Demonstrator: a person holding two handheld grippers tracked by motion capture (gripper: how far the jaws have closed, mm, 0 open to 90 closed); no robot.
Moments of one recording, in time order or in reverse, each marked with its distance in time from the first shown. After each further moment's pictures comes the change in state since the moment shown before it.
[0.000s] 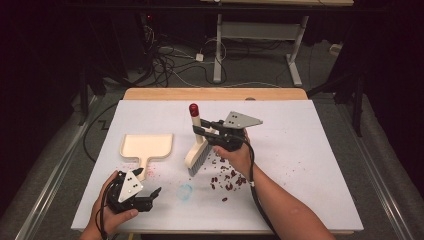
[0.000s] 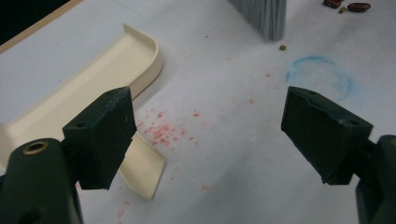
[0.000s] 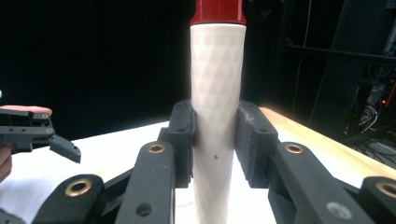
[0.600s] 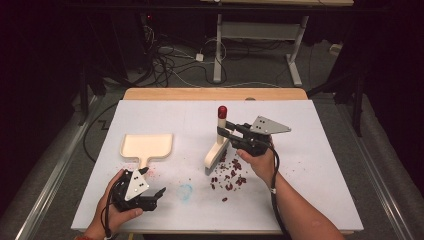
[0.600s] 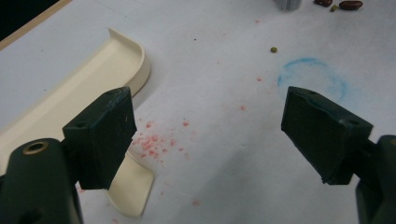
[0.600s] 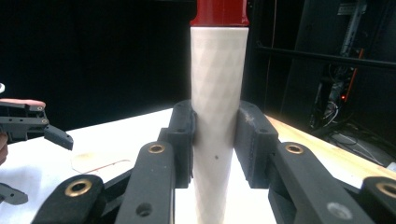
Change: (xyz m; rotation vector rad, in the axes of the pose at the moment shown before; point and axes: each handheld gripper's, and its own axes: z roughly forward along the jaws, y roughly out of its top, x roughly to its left) left arm -0.003 0.006 0.008 0.018 -0.029 0.017; right arm -0.010 -0.006 -0.061 -0.012 -0.099 -0.005
